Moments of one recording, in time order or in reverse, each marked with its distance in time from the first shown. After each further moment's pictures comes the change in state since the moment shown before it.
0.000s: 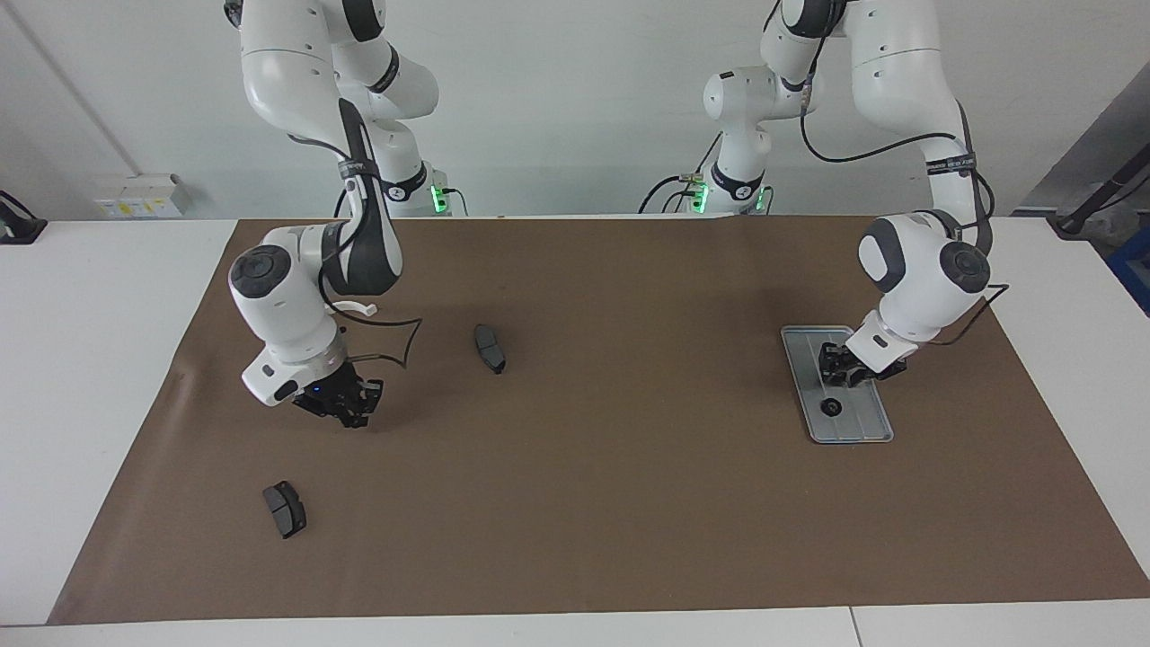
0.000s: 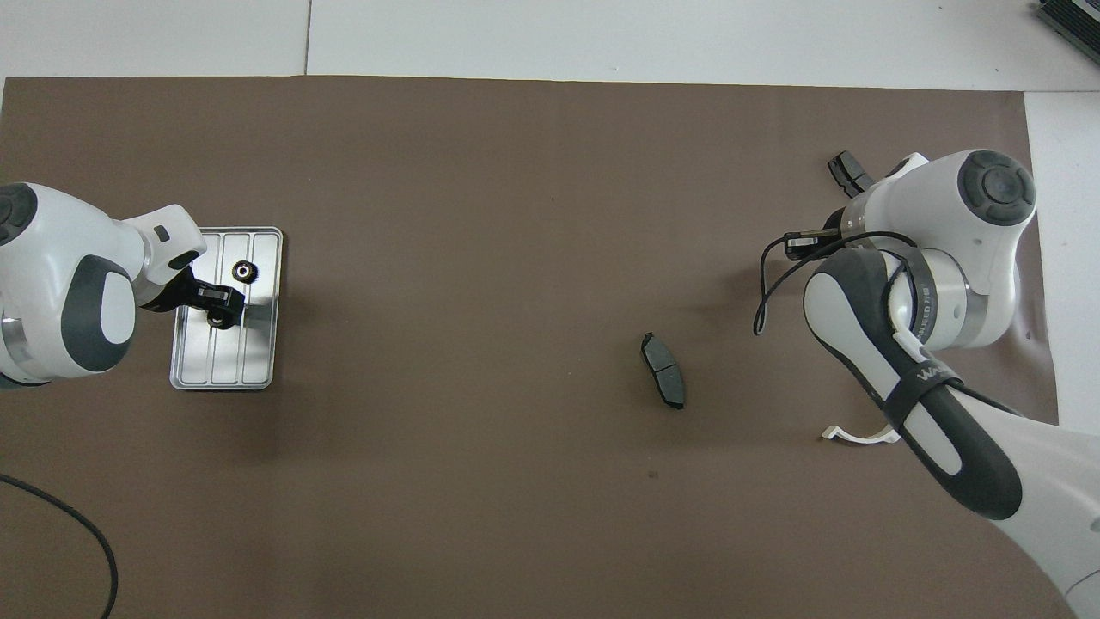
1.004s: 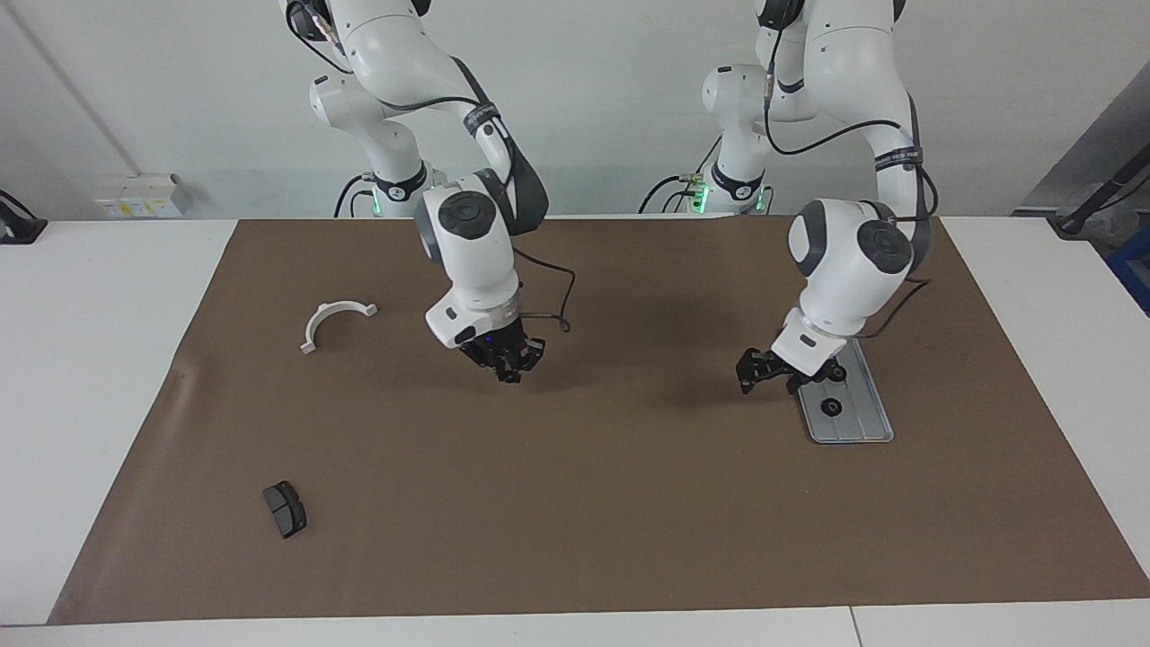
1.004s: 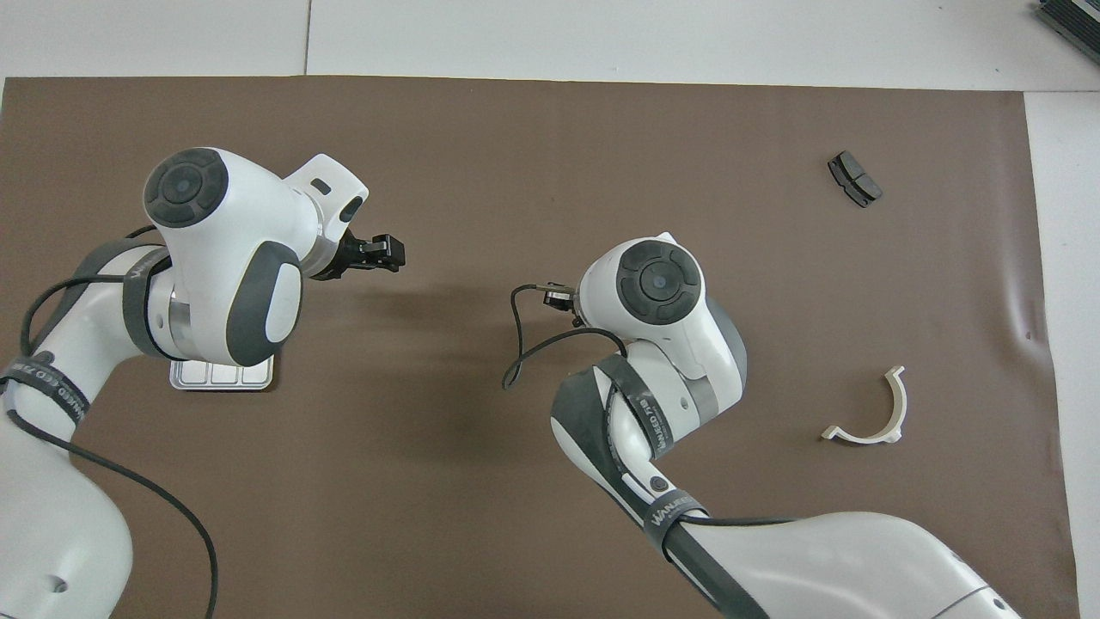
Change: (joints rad) left arm -0.343 -0.005 -0.022 0.127 -0.070 0.004 -0.586; right arm 0.455 0.058 0.012 0.033 0.000 0.070 0.664
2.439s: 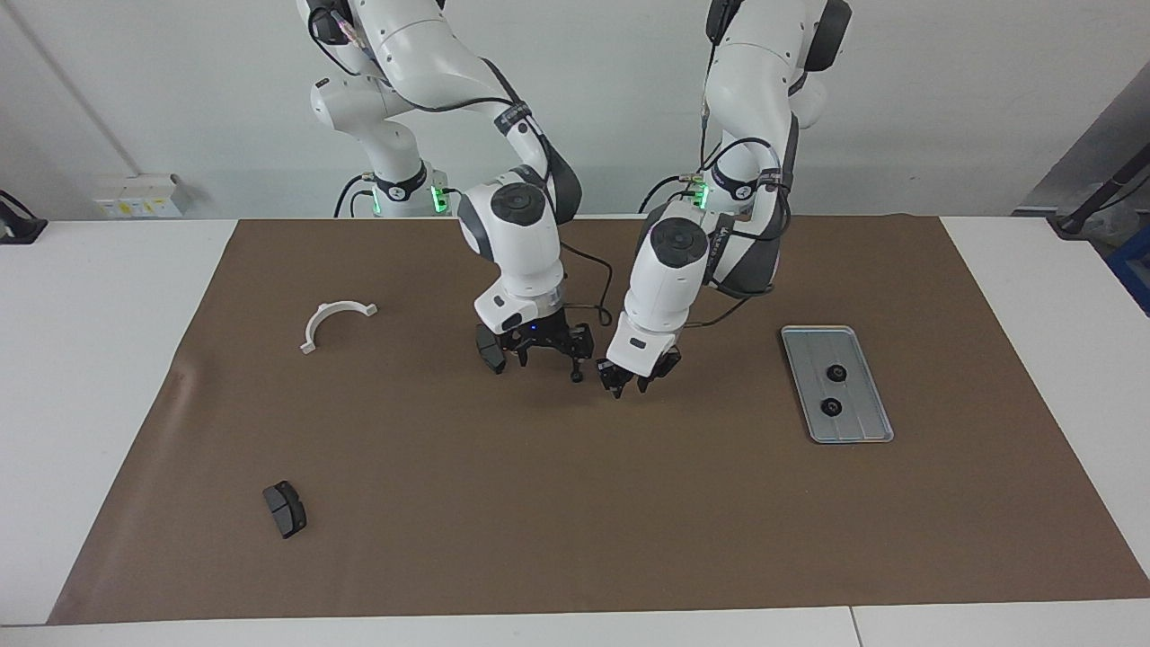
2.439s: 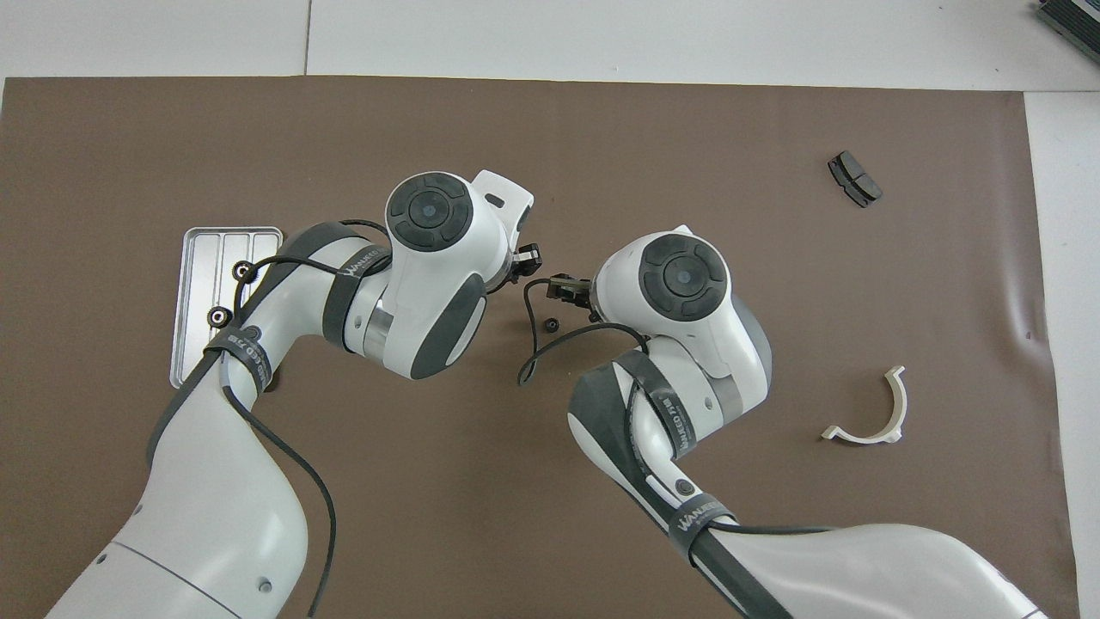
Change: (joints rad) left arm -0.265 0.170 0.003 0.211 0.068 -0.035 -0.473; right arm -0.055 -0.079 -0.013 -0.013 0.000 -0.062 -0.079
